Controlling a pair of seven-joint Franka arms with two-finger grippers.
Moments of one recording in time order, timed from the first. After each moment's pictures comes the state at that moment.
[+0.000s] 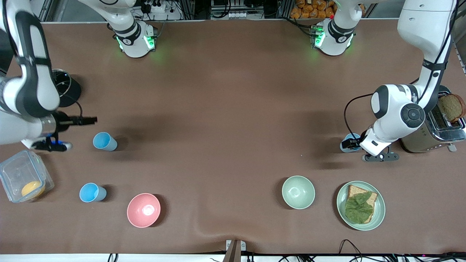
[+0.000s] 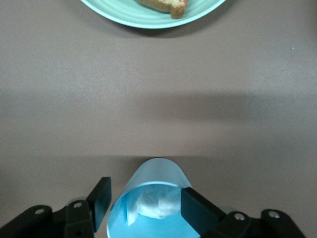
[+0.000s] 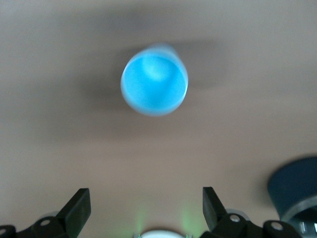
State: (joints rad) left arm 0.00 0.39 -0.03 -2.06 0.02 2.47 -0.06; right arm -0.15 0.40 0.01 -1.72 0.05 1.66 -0.08
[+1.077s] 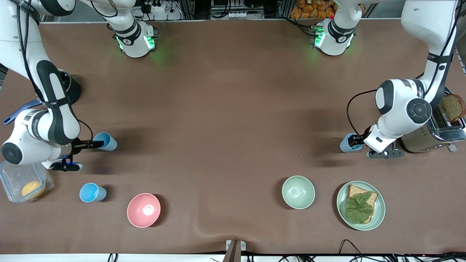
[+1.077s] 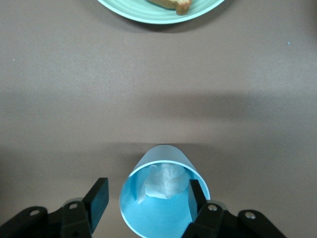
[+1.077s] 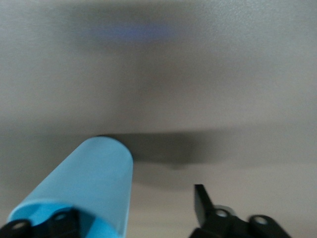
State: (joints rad) left arm 0.00 0.34 -0.03 -2.08 0.02 2.42 -0.06; right arm -0.20 0.65 0.00 -1.68 0.02 1.95 -0.17
